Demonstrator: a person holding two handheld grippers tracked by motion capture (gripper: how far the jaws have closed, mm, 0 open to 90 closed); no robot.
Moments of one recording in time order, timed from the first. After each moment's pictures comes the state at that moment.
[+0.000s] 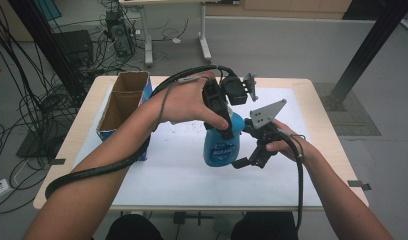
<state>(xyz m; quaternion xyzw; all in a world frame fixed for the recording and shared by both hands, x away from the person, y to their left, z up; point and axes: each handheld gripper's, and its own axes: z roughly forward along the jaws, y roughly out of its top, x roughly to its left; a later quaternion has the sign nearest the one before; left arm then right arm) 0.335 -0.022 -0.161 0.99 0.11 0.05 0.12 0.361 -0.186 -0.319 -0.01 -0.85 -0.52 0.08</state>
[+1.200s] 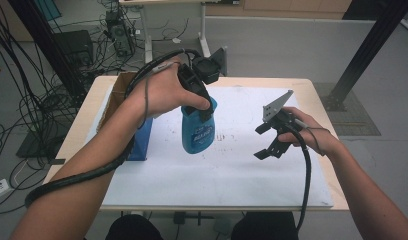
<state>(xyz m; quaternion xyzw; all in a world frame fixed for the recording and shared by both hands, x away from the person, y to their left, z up) 0.356 0.025 -0.141 0.95 0.30 0.07 0.09 0.382 -0.230 -0.306 -0.12 -0.95 -0.30 0.01</state>
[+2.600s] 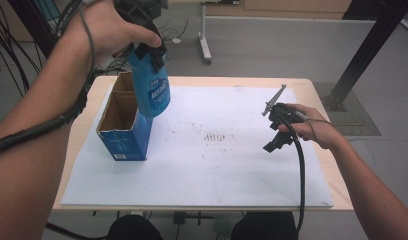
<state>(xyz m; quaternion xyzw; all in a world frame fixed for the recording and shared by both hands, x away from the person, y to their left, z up) 0.393 0.112 -0.043 0.86 0.50 0.11 0.08 0.410 -0.239 -0.312 -0.22 -0.96 -0.16 0.00</state>
